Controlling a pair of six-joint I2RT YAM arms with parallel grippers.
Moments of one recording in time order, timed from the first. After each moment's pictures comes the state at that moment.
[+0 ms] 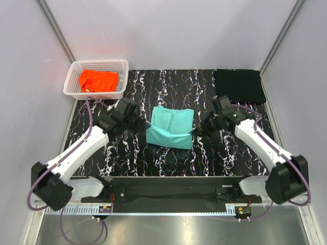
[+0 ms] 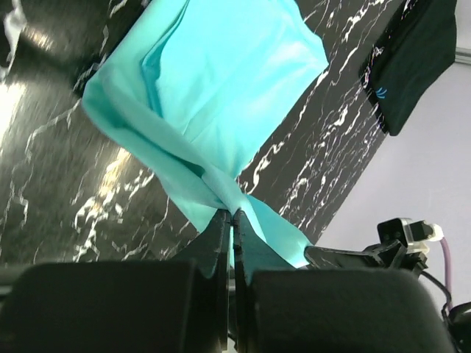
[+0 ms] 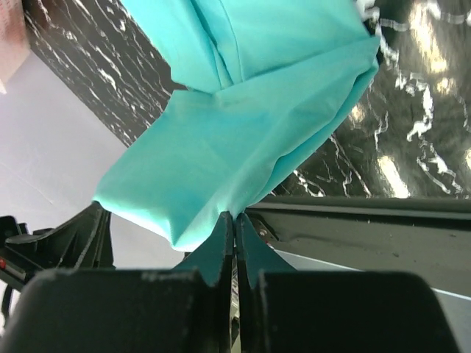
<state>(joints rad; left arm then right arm) -0.61 1.16 1.02 -0.70 -0.06 -1.40 0.42 1.26 0.99 -0.72 -0.36 1.28</state>
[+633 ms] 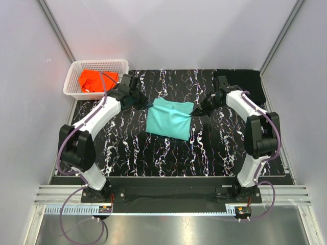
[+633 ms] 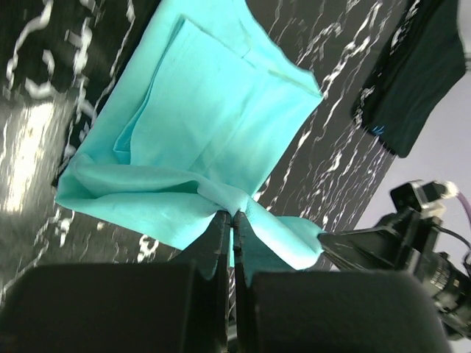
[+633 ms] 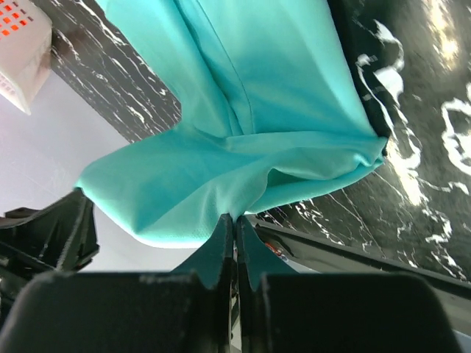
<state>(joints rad) -0.38 1.65 1.36 -0.57 0.14 -1.10 0.20 1.82 1.40 -0.75 -0.58 1.01</state>
